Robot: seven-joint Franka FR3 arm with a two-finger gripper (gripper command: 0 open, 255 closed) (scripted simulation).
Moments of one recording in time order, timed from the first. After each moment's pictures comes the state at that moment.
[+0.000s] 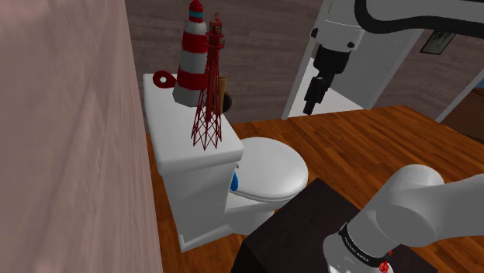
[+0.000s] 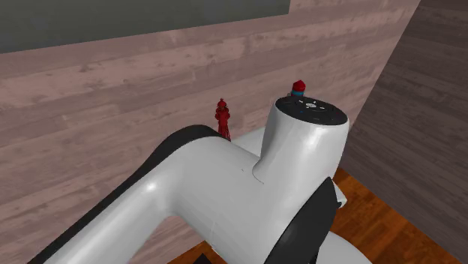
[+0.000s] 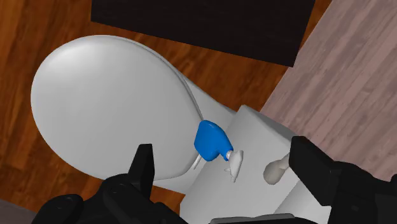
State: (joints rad) arm 0.02 -0.74 0.07 -2.34 0.00 1.56 -0.17
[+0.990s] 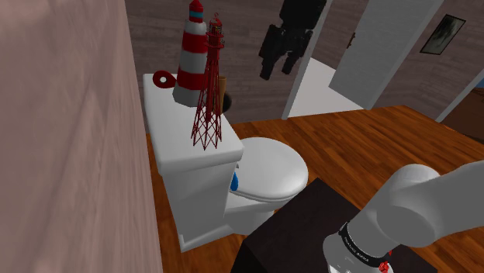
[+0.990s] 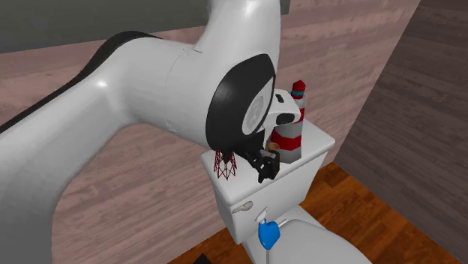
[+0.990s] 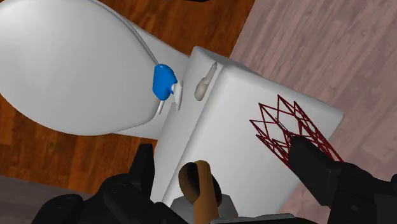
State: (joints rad) arm 0.03 -0.53 0.26 -1.99 0.14 1.57 0.15
